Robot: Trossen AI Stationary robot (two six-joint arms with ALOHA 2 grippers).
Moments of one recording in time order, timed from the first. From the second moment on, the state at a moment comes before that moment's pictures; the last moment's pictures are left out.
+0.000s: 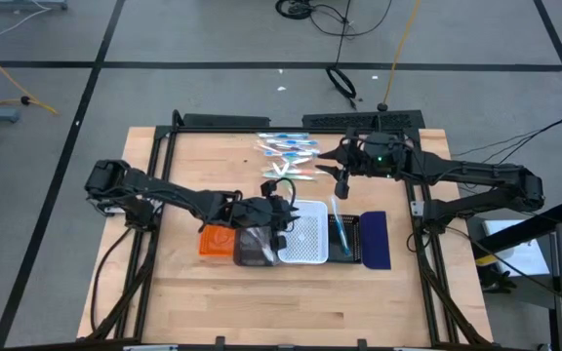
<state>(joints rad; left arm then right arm) -0.16 1.65 1.17 -0.04 -0.35 -0.03 -0.23 1.13 0.94 -0.16 0.03 -0.15</state>
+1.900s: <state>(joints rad) 0.46 1.83 1.17 -0.19 0.18 -0.06 -0.23 1.13 0.94 -0.19 0.03 -0.18</state>
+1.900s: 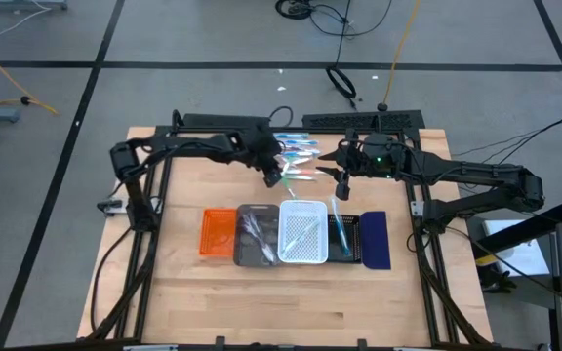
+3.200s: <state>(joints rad) 0.41 1.95 1.17 -0.17 0.10 -0.23 -0.24 1.13 0.85 -0.09 0.03 -0.18</state>
